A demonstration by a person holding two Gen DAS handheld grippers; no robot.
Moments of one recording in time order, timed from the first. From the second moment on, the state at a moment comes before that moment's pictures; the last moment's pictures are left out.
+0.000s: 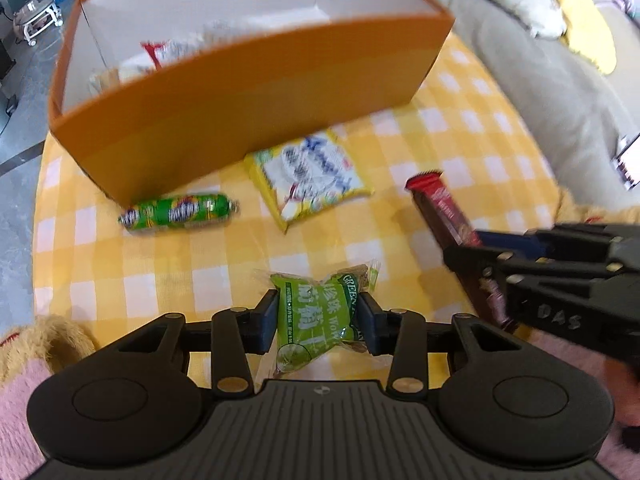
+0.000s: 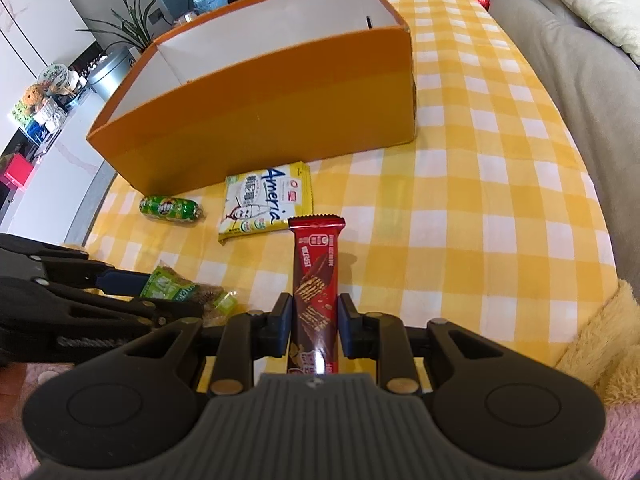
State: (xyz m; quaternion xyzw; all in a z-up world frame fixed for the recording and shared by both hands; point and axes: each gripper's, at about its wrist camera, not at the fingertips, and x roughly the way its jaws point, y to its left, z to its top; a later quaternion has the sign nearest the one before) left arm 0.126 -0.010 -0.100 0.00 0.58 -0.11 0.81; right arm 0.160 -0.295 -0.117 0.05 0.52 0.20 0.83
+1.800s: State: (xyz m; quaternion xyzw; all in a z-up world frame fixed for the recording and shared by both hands) left arm 0.315 0.028 -0.082 0.27 0.53 -0.01 0.80; right arm 0.379 -0.184 -0.080 -0.06 0.53 0.22 0.82
